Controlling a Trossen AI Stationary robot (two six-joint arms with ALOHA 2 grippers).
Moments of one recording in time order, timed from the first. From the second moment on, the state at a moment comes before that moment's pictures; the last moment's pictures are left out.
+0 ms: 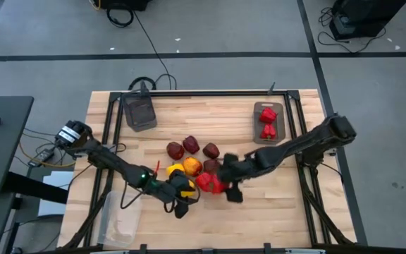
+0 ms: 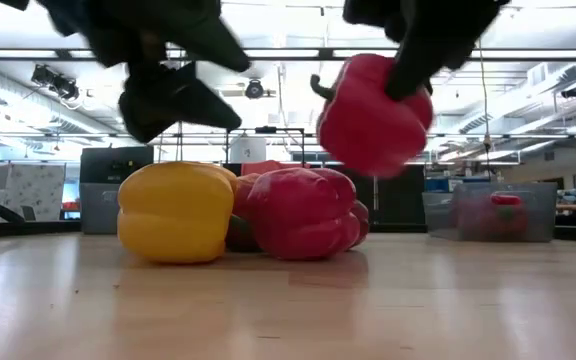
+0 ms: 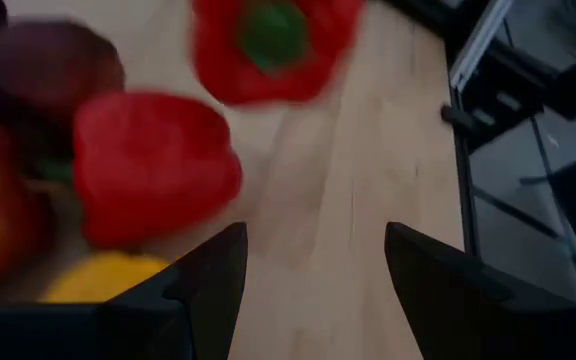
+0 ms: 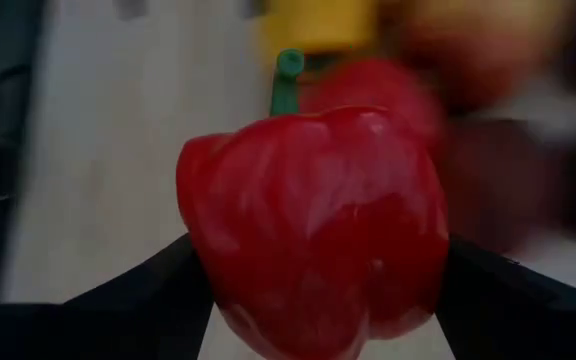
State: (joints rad) left arm -0.49 1.61 0.88 0.14 -0.35 -0.78; right arm 0.29 1.61 1.14 -0.51 0.05 0.36
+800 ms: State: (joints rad) left arm -0.25 1.61 1.00 0.13 -0.12 -0.82; right arm -0.55 1.11 0.76 -0.89 0.25 0.45
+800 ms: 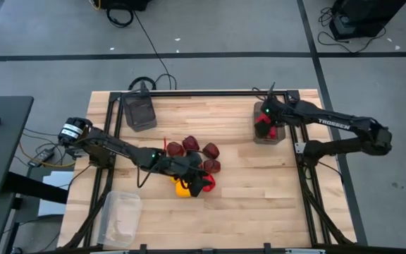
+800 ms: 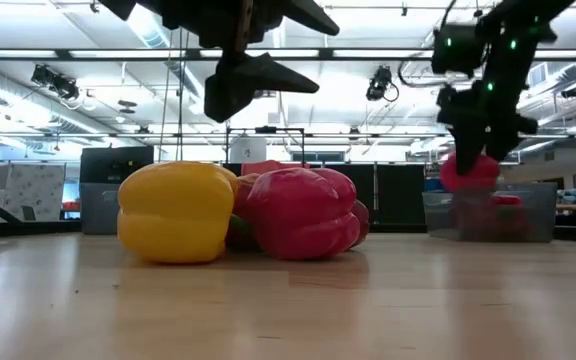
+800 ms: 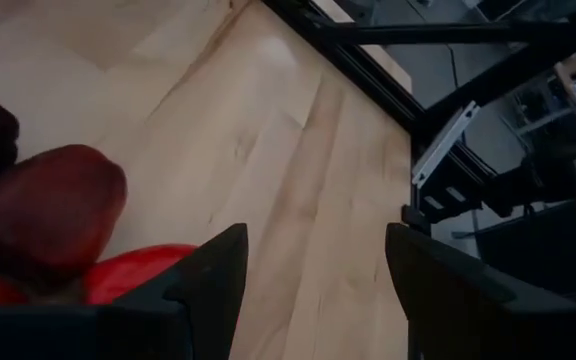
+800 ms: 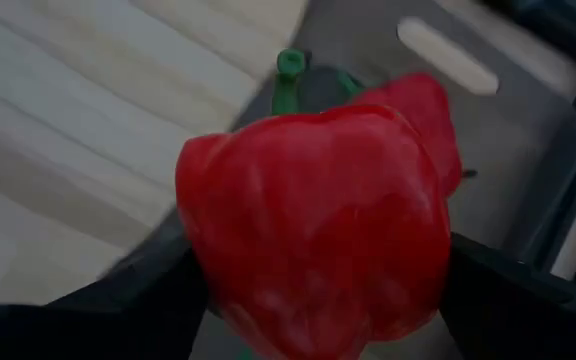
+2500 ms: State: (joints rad) left arm -0.34 1.44 1.05 -0.59 -0.22 -0.35; right arm 0.19 1.38 0.84 -0.03 0.19 0.67
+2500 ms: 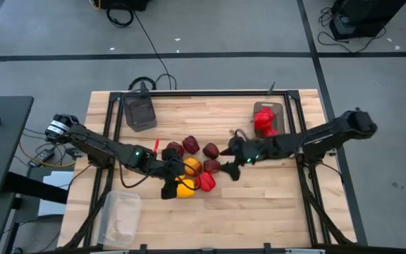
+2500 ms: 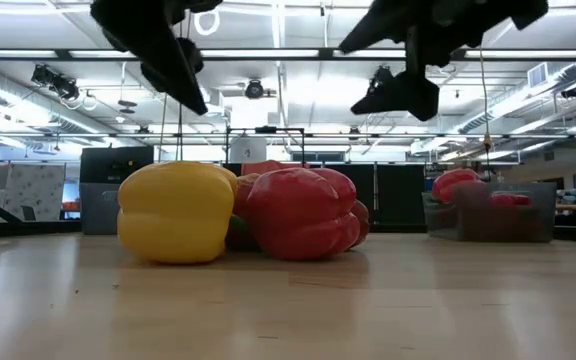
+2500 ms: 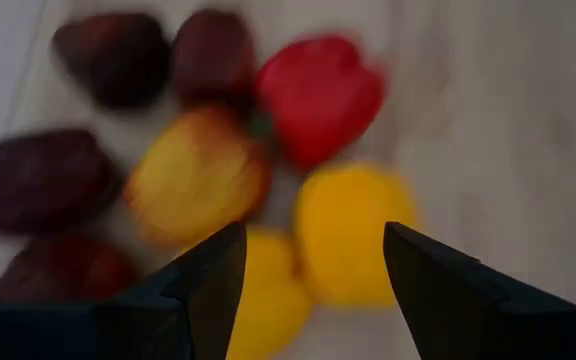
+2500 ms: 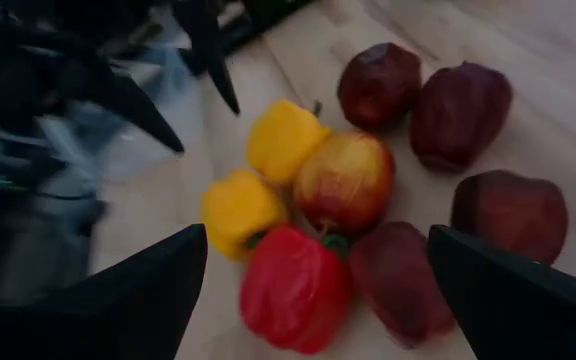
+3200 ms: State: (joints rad) left arm -0.35 1.45 1.03 -0.69 -0.27 -0.42; right arm 0.28 1.87 1.28 -0.42 0.27 0.62
